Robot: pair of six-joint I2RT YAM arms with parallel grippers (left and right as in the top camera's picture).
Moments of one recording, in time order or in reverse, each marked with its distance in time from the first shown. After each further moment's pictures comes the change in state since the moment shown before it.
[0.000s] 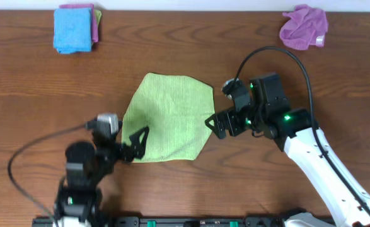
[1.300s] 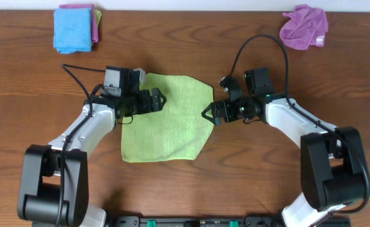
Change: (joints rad) left arm -0.071 1.048 0.620 -0.152 0.028 -0.043; right arm -0.116 0.460 0.000 0.318 -0.193 0.000
